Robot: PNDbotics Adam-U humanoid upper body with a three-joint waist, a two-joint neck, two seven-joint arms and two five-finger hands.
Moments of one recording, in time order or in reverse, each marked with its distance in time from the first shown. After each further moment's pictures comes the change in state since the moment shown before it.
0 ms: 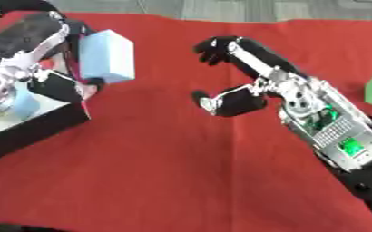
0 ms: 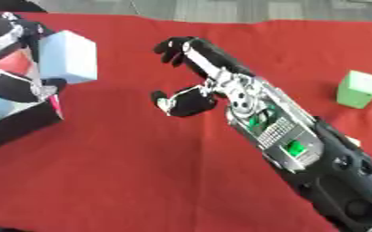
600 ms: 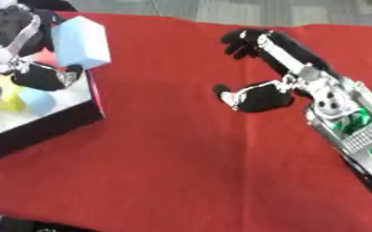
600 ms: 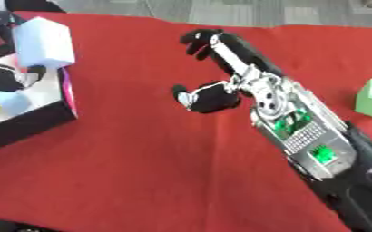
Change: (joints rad) left arm 0.123 0.036 0.105 0.028 0.023 0.055 0.090; right arm -0.003 -0.025 -0.019 -0.044 -0.027 0.043 -0.038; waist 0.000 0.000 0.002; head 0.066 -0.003
